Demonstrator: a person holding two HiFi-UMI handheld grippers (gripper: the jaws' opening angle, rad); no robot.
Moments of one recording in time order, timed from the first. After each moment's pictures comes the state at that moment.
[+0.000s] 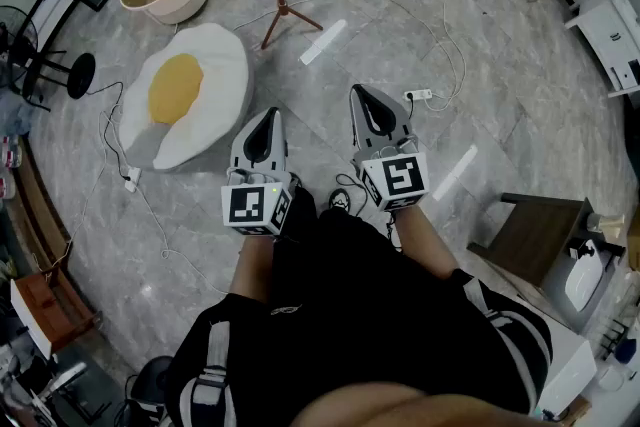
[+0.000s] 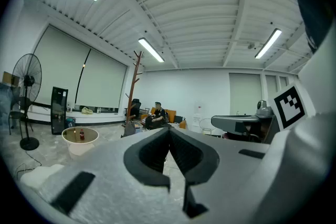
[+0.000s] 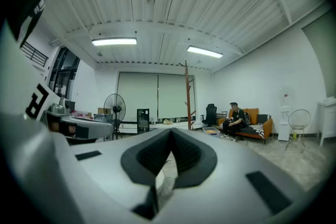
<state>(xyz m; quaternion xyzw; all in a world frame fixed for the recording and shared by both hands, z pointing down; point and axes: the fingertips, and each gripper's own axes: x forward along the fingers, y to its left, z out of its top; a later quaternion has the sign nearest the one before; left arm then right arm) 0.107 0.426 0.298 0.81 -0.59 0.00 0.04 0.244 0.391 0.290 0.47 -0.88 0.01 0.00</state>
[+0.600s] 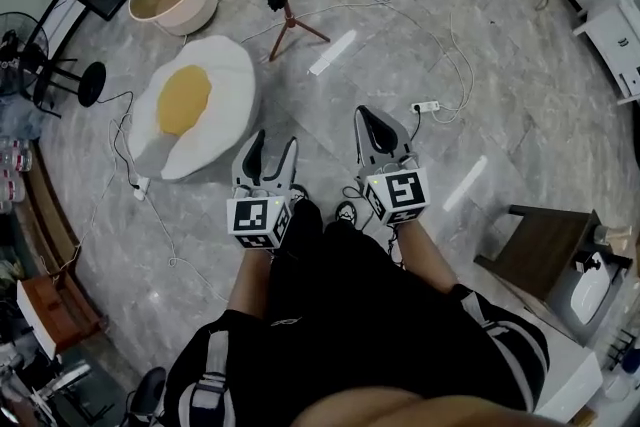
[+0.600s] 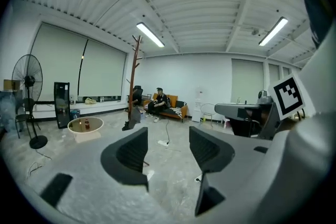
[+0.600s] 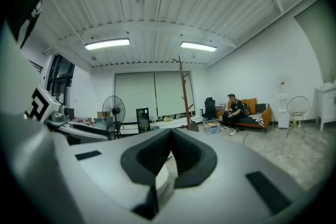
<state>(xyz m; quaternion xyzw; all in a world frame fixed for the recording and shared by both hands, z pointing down) 0.117 0.431 0.348 0.80 -0.58 0.08 0.10 0.268 0.387 0.319 0.47 -0.88 0.06 0.00</state>
